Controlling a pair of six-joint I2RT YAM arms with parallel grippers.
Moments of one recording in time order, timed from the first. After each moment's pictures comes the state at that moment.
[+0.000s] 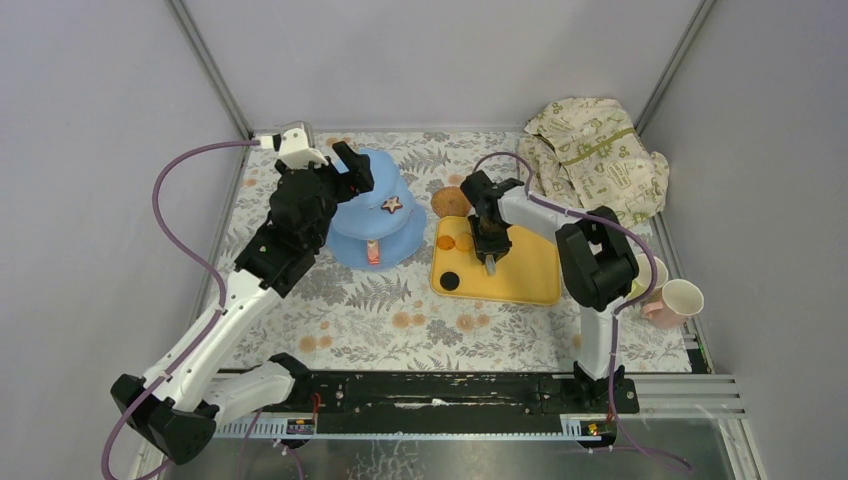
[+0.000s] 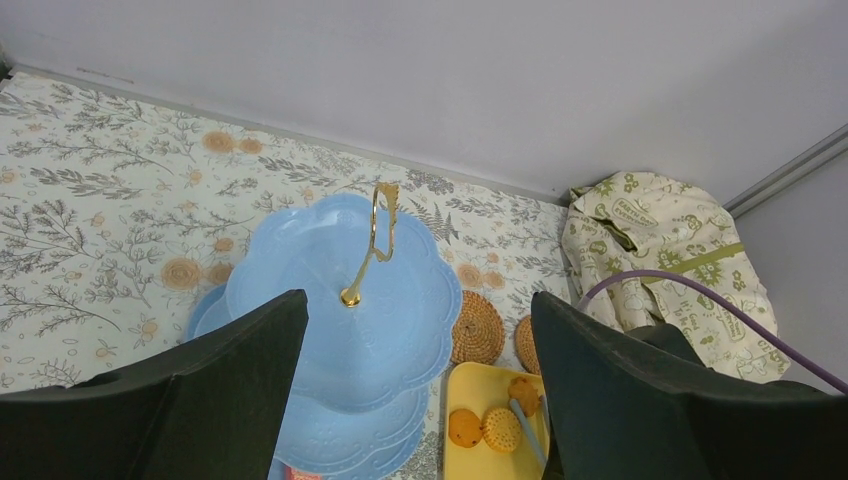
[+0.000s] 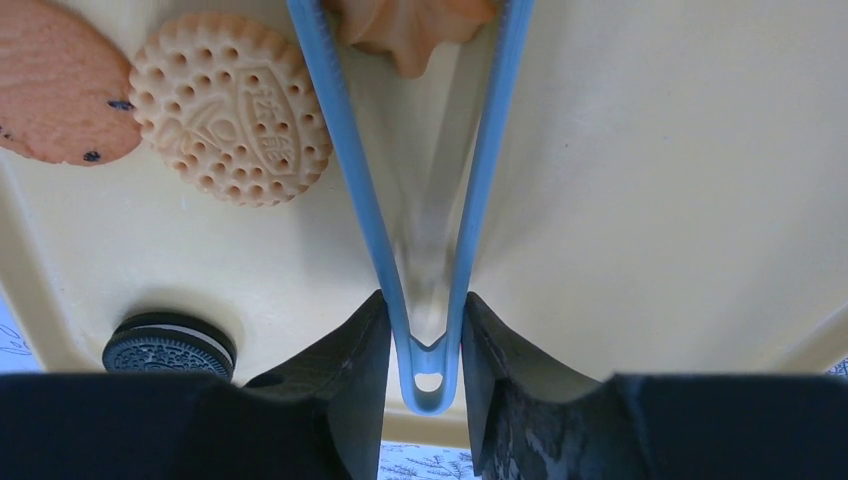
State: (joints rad) left arm -0.53 1.03 1.10 -0.16 -0.47 -0.43; right arm 0.54 1.99 1.42 -0.84 0.08 0.37
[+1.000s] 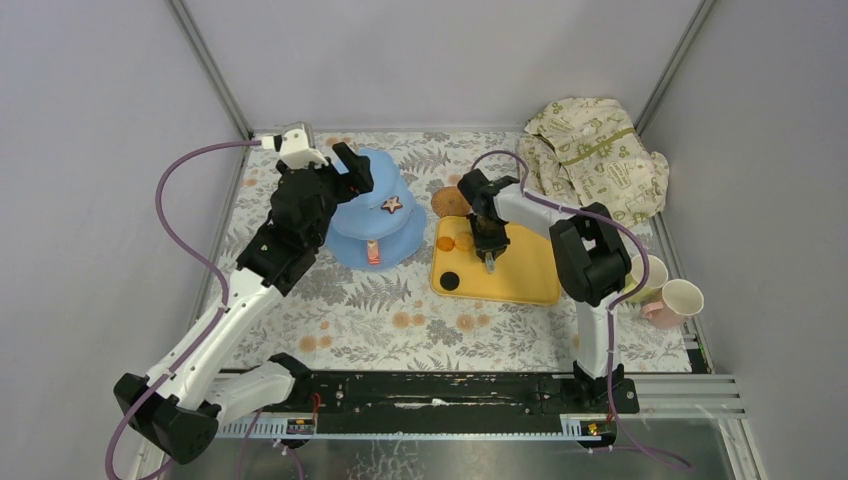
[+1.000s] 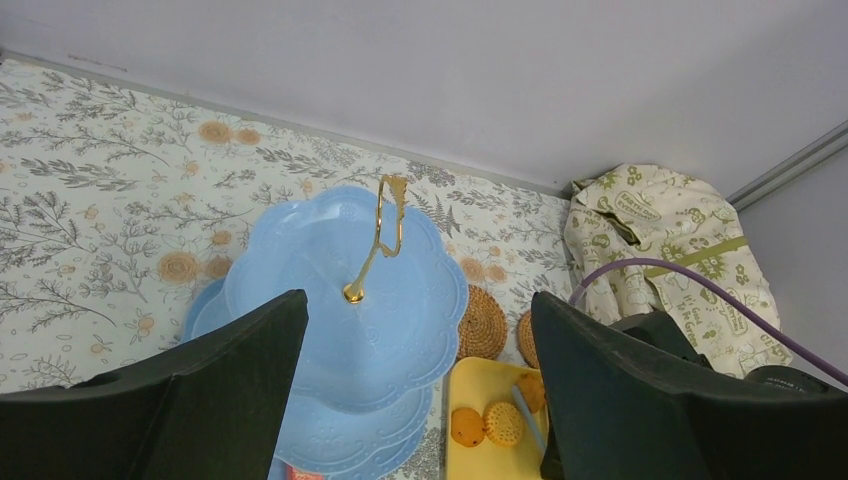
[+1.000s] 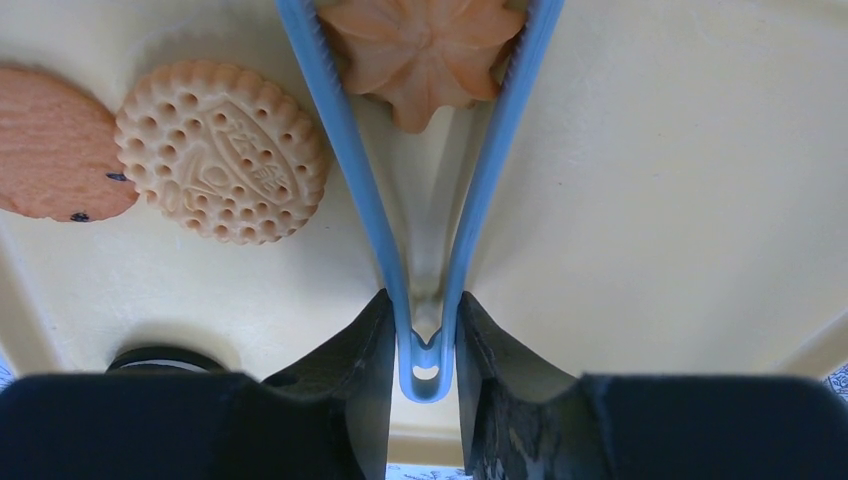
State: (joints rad) left arm -0.50 1.04 1.08 -0.15 -0.43 -0.44; right arm 0.54 2.05 1.48 -0.86 0.11 0.36
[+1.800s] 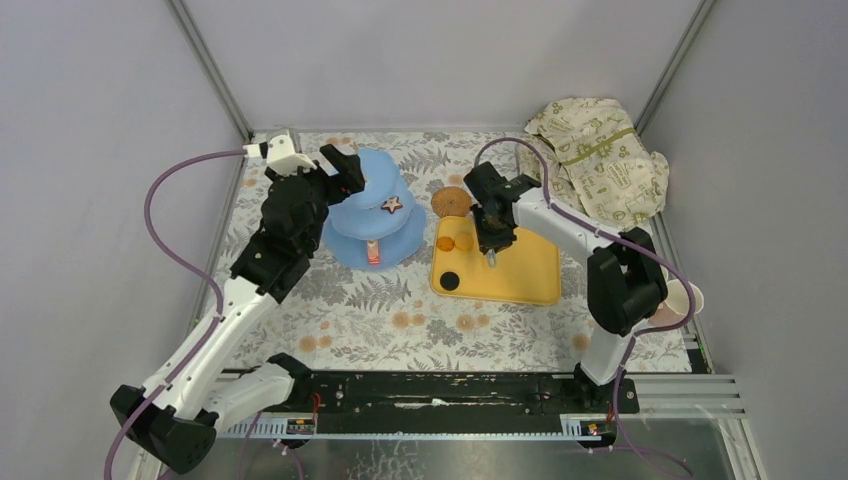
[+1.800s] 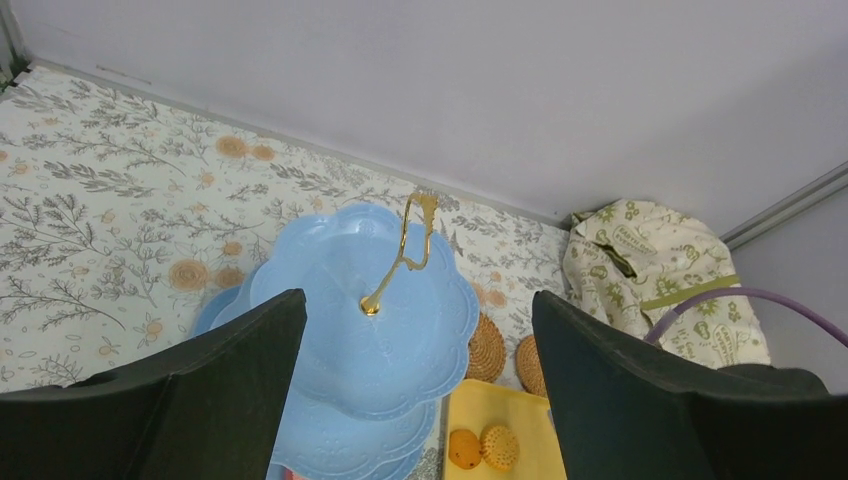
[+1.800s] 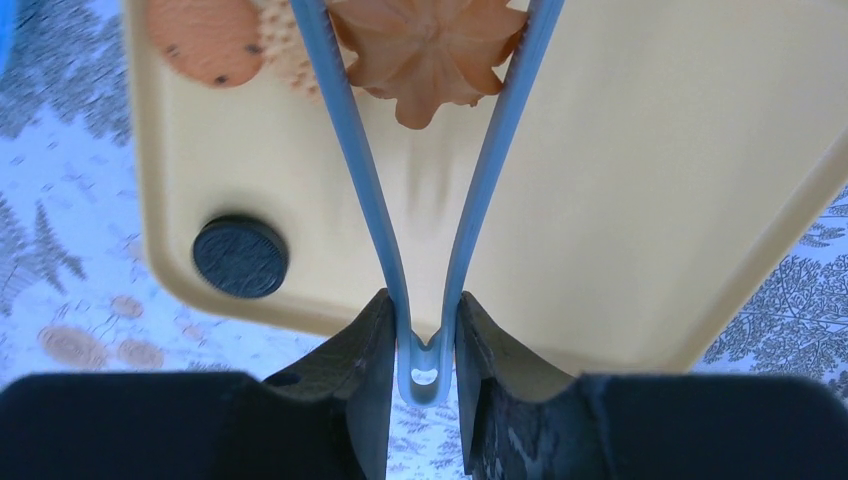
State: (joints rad) left arm -0.48 1.00 1.03 -0.11 -0.46 -0.46; right arm 0.56 1.81 1.40 -0.88 0.12 0.38
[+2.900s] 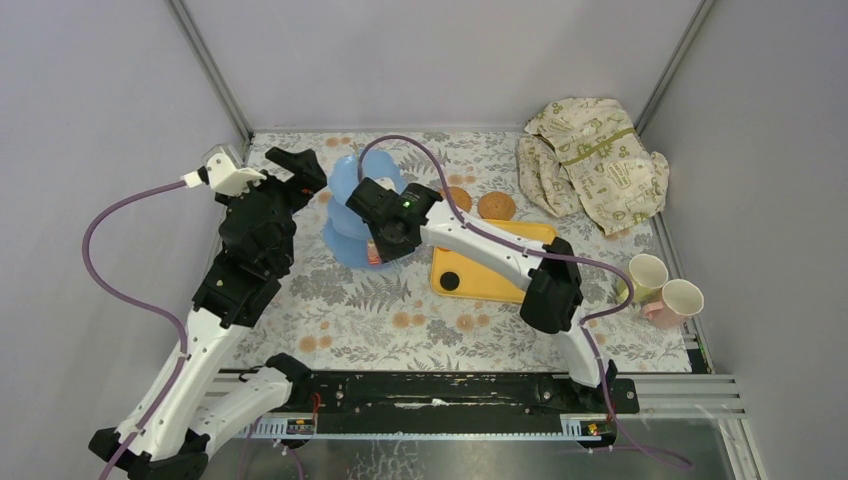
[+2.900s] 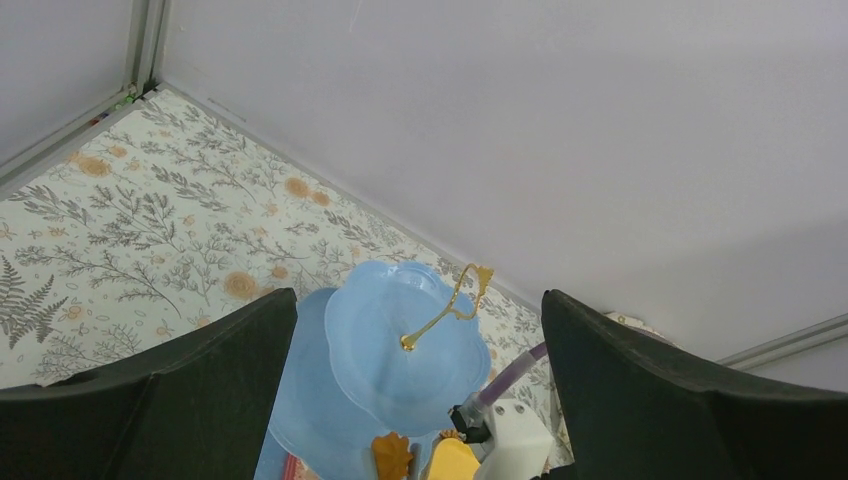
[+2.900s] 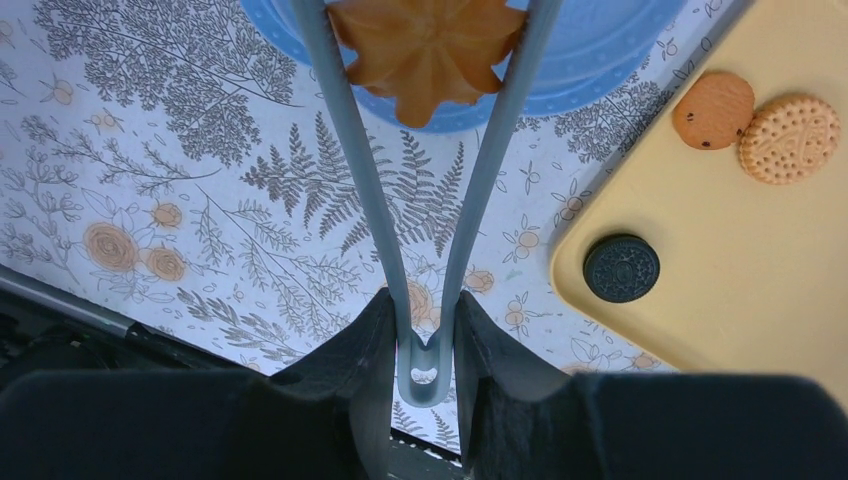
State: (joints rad) left arm -0.48 0.83 1.09 -0.26 -0.69 -0.59; right arm 1.04 2.12 2.09 -1.10 0.21 0.56
